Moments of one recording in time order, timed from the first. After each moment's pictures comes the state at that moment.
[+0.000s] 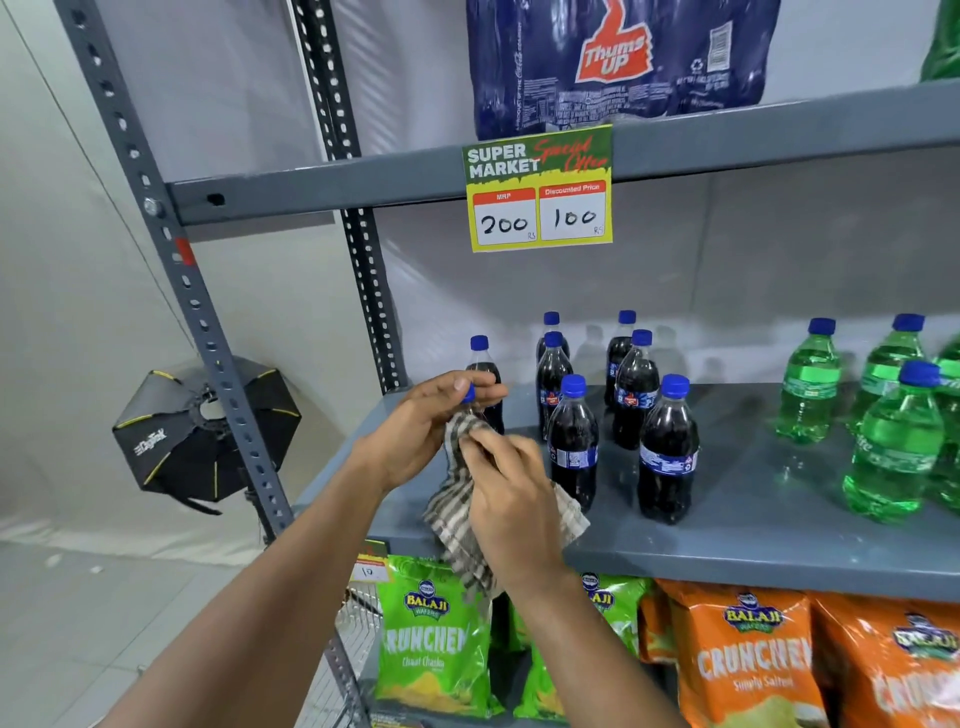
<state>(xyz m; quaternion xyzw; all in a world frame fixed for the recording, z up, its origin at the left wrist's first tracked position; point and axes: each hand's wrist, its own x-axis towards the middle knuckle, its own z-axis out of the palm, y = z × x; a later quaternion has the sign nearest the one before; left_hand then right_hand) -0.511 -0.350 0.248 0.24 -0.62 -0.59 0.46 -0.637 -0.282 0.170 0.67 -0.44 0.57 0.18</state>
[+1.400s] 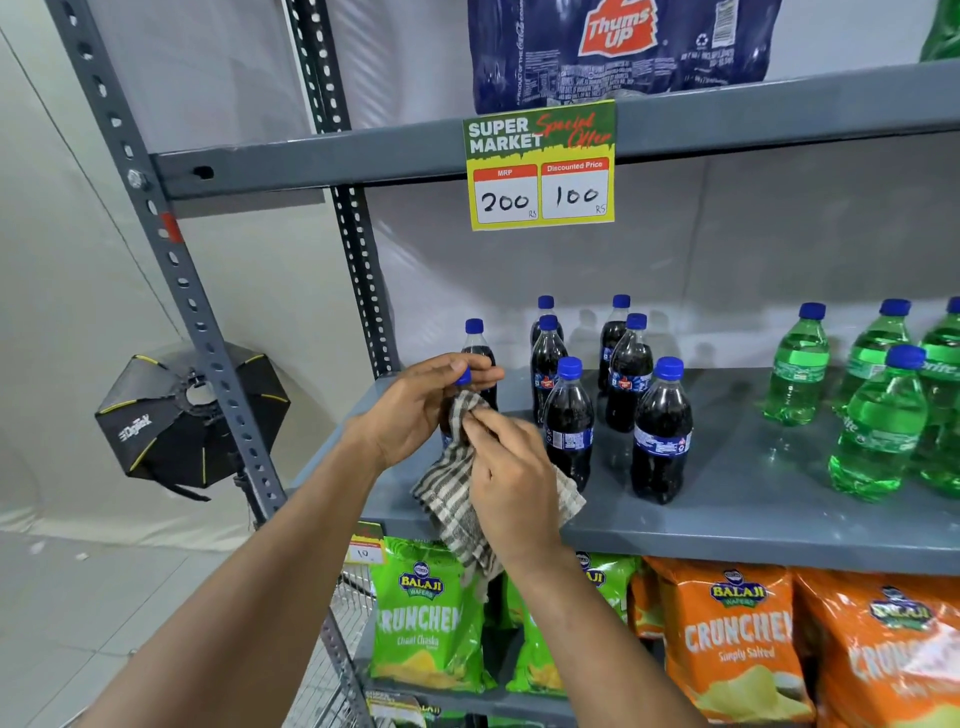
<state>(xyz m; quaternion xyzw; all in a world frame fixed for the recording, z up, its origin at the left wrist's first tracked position) -0.511 -0.349 0.253 0.22 -0.61 -0.62 0.45 -0.640 -0.277 0.177 0.65 -0.46 0.59 0.14</state>
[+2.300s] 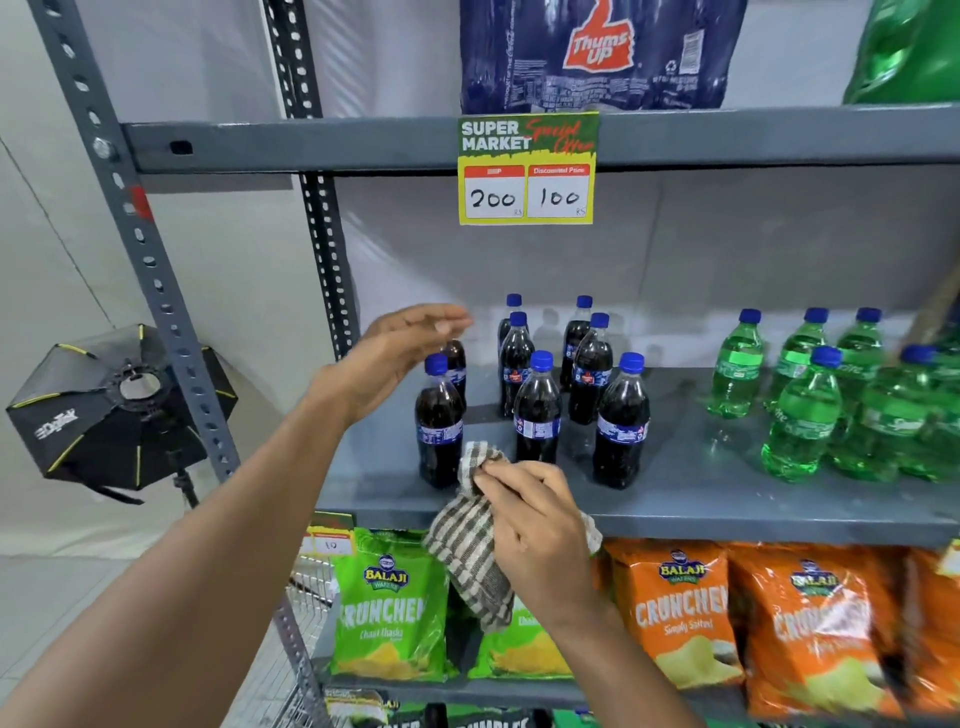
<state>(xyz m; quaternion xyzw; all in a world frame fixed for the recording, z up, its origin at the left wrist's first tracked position) -0.507 -0.349 0.293 0.25 -0.71 -0.49 0.44 -0.684 -0.225 0.141 0.70 -0.40 0.56 0.18</state>
